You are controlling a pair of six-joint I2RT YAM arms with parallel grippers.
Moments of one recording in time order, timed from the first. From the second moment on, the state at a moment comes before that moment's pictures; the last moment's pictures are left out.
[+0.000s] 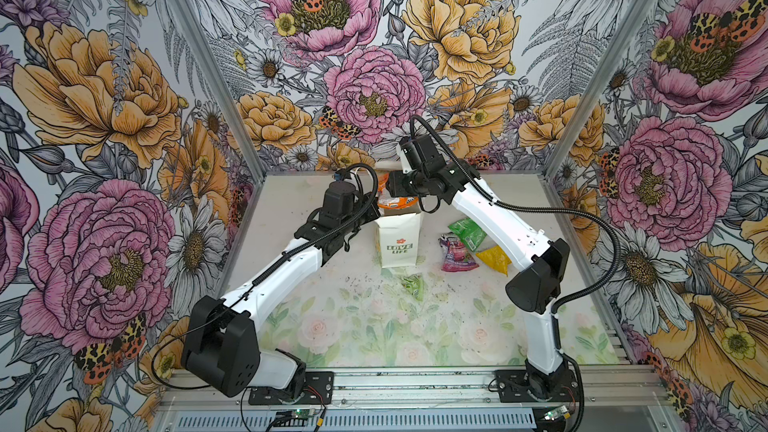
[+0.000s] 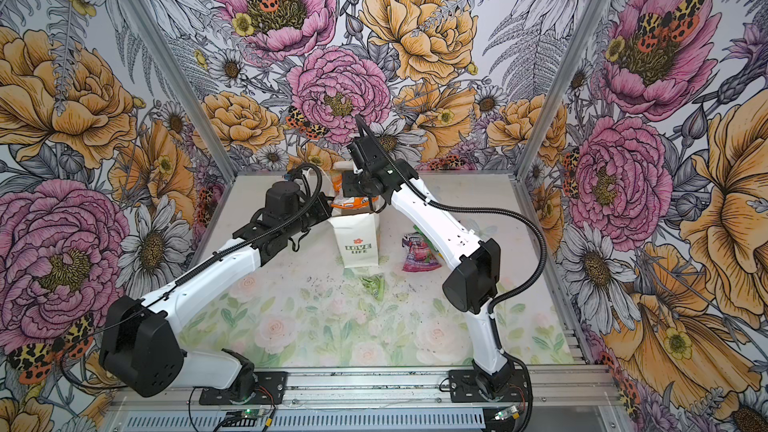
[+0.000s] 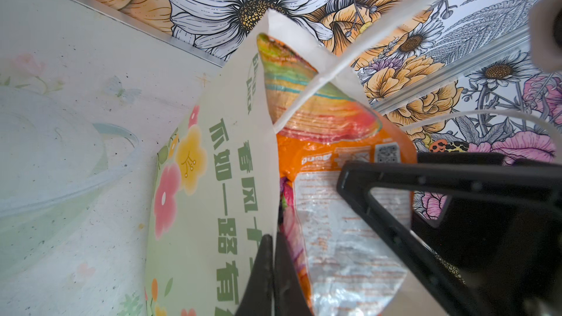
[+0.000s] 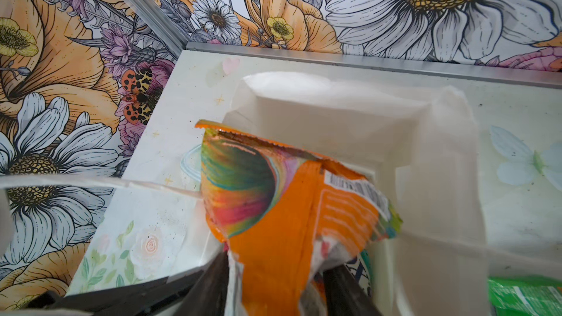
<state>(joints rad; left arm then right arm) -0.46 1.40 1.09 -0.10 0.07 -0.74 0.66 2.07 2.26 -0.94 -0.01 0.41</state>
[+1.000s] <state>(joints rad) -0.46 1.40 1.09 -0.11 0.07 -0.74 0.65 2.07 2.21 -0.93 -0.02 0.42</state>
